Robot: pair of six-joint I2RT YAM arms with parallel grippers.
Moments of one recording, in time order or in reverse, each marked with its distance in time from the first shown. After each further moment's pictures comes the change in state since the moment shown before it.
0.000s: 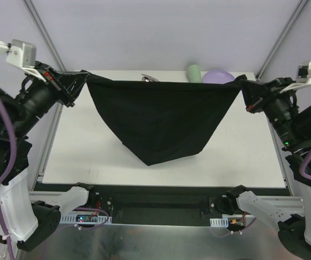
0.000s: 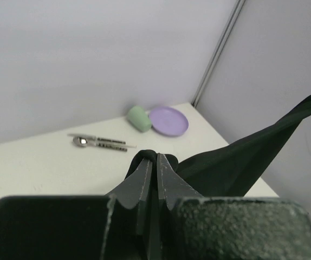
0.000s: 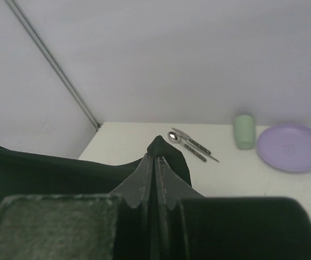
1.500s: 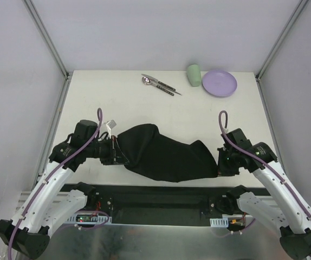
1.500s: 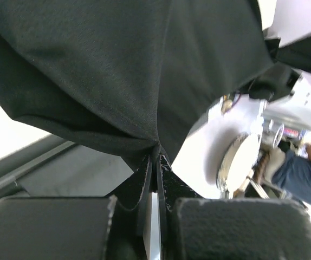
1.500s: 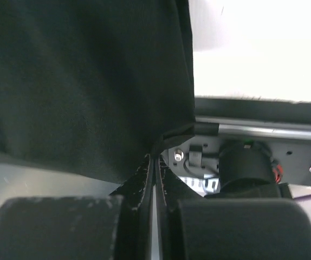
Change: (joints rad) left arm -0.140 -0.286 -1.262 -0.023 0.327 -0.335; right arm -0.003 -0.084 -0.830 -0.648 -0.163 0.257
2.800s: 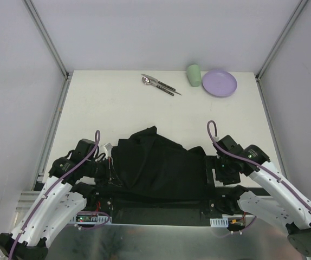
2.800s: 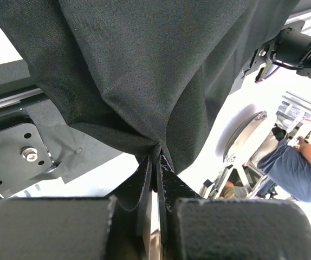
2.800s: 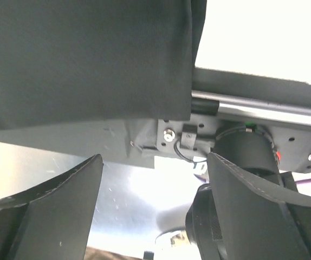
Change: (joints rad) left arm -0.033 -0.209 -0.219 -0.238 -0.014 -0.065; right arm 0.177 0.006 -0.103 -0.039 -0.022 0.035
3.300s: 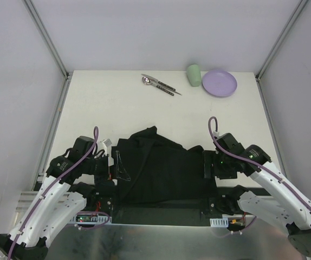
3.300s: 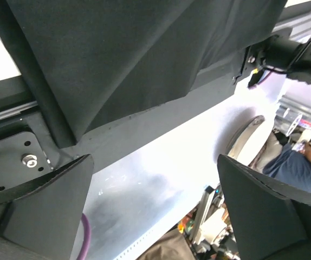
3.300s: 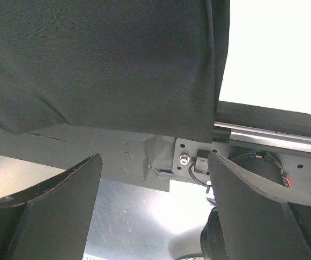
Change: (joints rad) left arm 0.000 0.011 0.052 0.012 -0.017 0.019; right arm 0.005 -0.015 0.032 0.098 0.037 0.032
